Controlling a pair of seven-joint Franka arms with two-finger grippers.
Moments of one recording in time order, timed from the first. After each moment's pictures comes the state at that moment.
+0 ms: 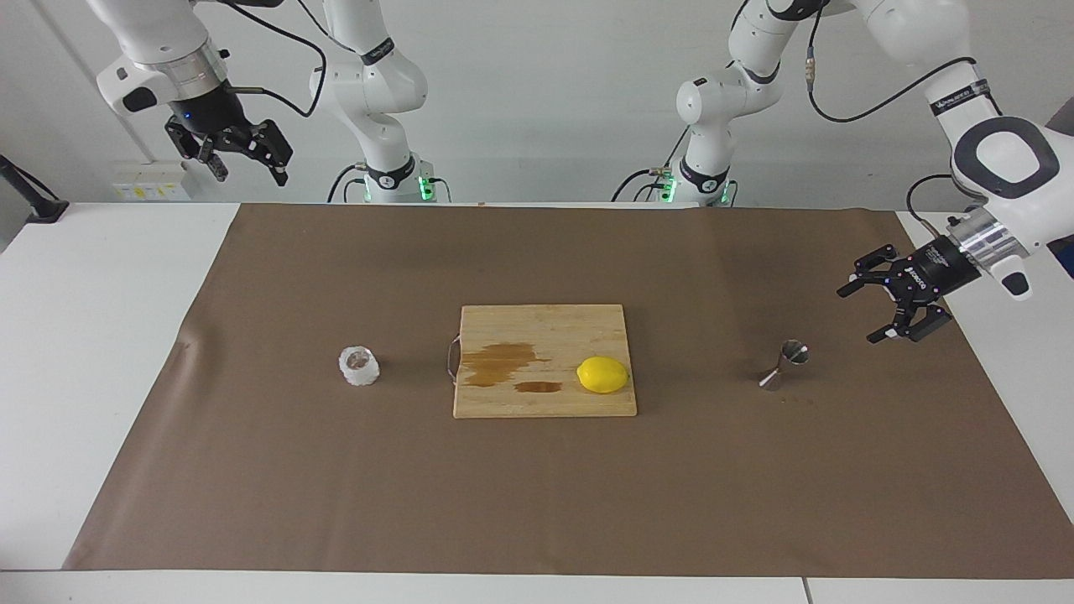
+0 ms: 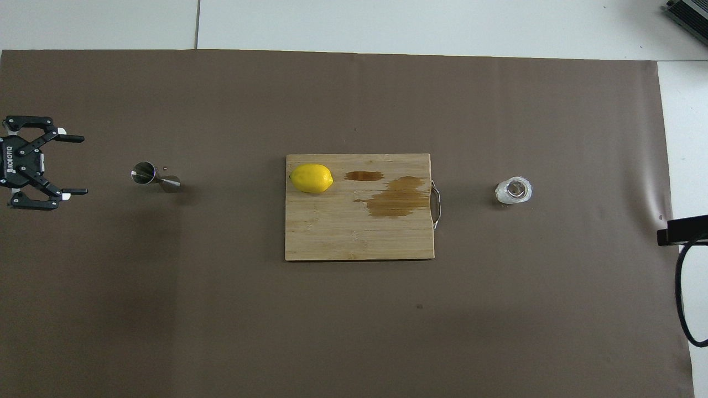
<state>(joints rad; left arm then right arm) 0.30 0.19 -0.02 -1.79 -0.71 1.79 -1.10 0.05 -0.22 -0.15 -1.75 -0.03 1.49 0.03</state>
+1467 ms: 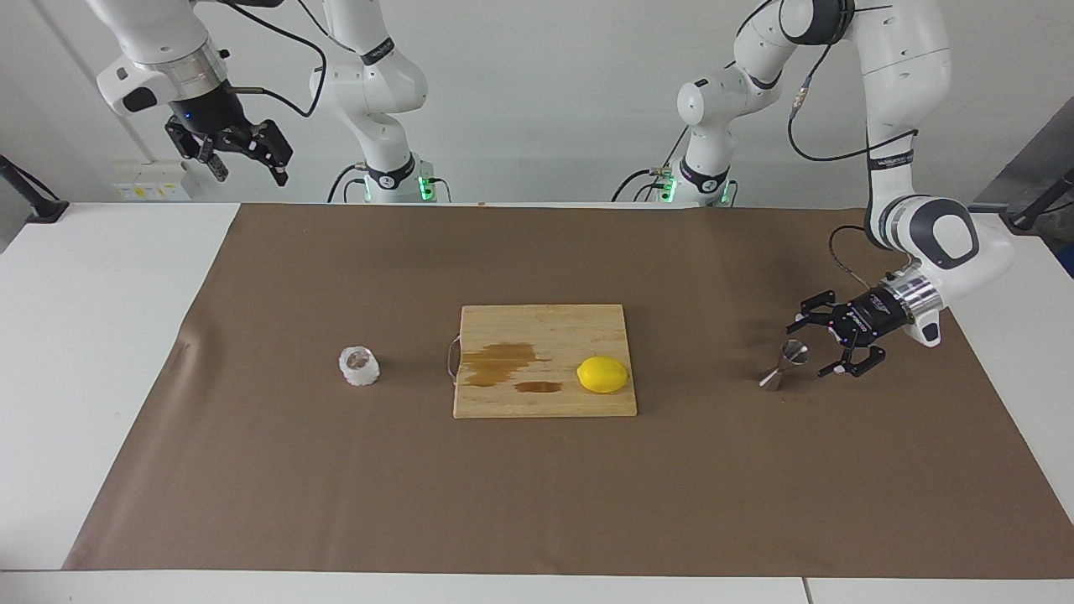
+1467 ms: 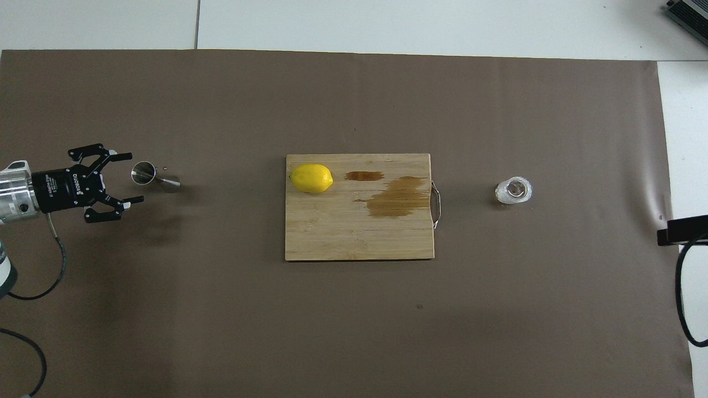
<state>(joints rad) 0.34 0.31 -0.03 -2.01 -1.16 1.89 -0.84 0.05 -0.22 -0.15 -1.75 -0.03 1.49 0.03</state>
